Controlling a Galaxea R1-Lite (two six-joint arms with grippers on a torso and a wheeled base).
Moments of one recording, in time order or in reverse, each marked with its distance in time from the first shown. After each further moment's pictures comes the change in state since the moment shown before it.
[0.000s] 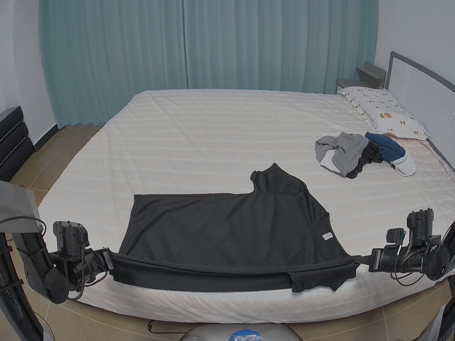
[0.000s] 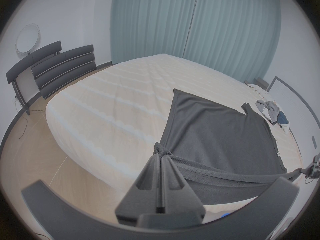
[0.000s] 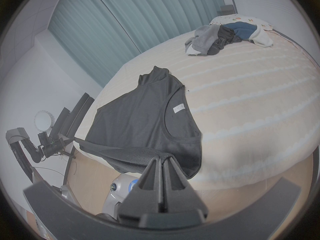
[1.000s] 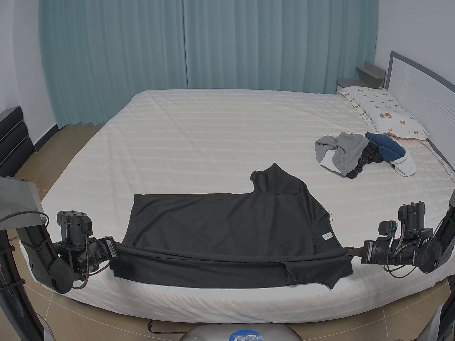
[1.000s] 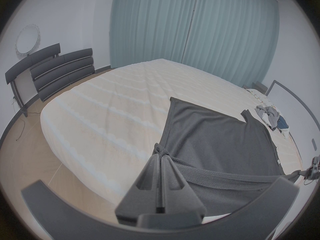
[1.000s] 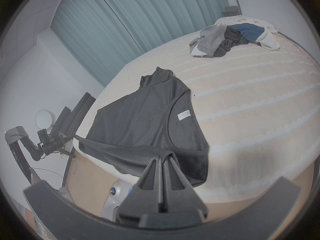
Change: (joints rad) left arm -0.001 0.018 -0.118 0.044 0.002 0.002; right arm 0.040 0.065 -0.104 0.008 -0.007 0.015
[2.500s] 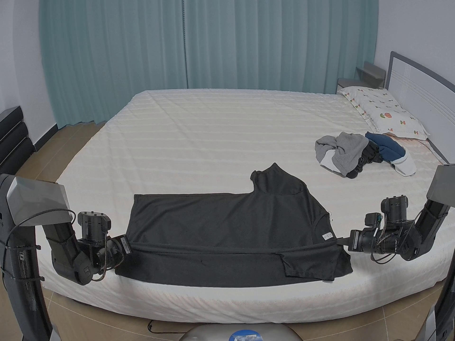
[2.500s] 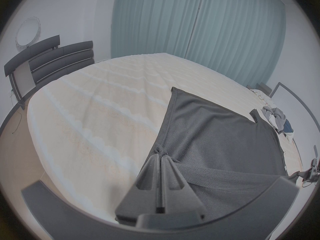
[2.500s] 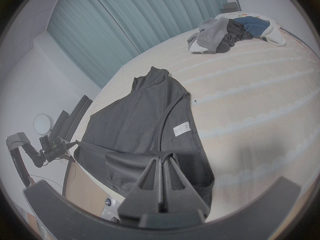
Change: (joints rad) left arm -0.013 0.222 -0.193 0.001 0.001 -0.055; right arm 0.002 0.209 -0.218 0.001 -0.002 0.027
